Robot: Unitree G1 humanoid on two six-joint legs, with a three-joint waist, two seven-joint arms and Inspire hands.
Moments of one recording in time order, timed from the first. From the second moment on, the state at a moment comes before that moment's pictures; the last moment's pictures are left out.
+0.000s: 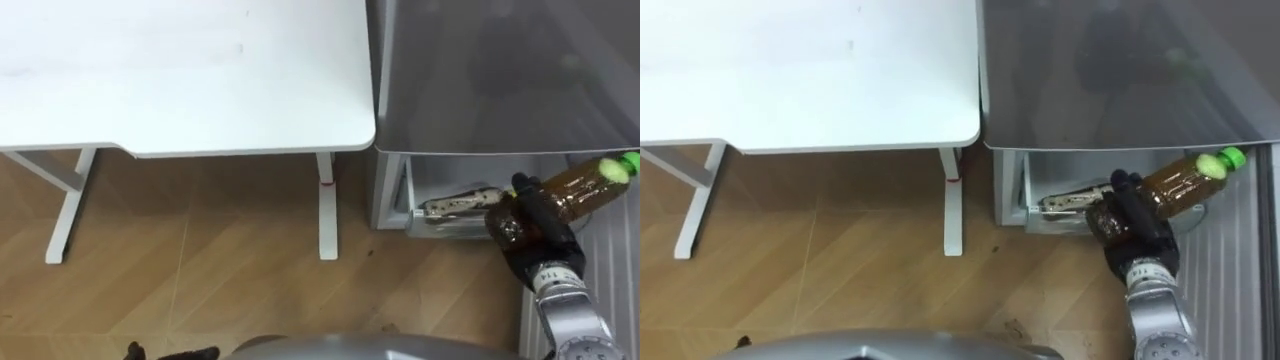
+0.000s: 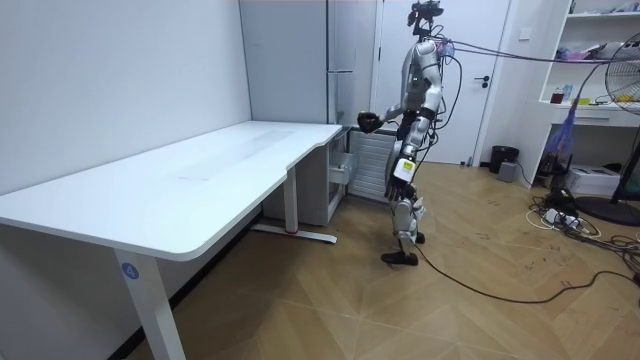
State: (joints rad) left arm 0.38 0.18 0.10 0.87 -0.25 0.02 0.18; right arm 0.32 -0.22 -0.15 0.23 1.24 0.04 -0.10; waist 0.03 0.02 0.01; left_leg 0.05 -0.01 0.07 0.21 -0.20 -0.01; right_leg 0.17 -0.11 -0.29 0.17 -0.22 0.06
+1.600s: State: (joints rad) left arm 0.23 0.22 -0.05 0.89 0.08 0.17 0.04; right arm -0.29 -0.31 -0.16 0.97 1.56 0.07 -0.15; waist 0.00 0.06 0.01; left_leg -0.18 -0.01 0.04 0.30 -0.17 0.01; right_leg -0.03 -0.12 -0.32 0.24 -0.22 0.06
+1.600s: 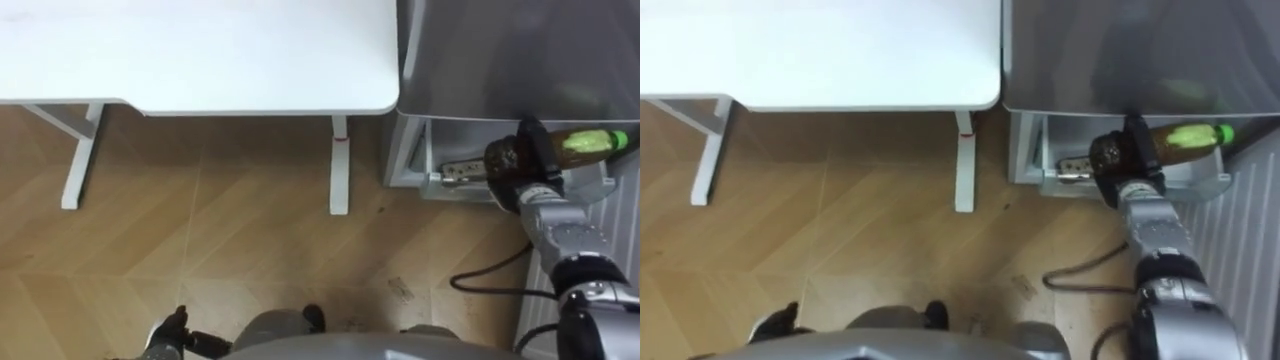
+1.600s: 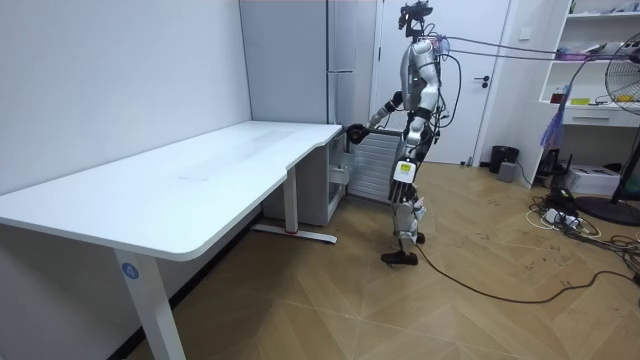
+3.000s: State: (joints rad) left arm 0.18 0.26 -0.08 0.93 0.08 0.19 0.01; right arm -0.45 -0.40 -0.23 1.17 1.56 0.11 -0.16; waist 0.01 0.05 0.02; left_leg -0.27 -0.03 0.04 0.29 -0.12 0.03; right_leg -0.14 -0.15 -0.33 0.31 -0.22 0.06
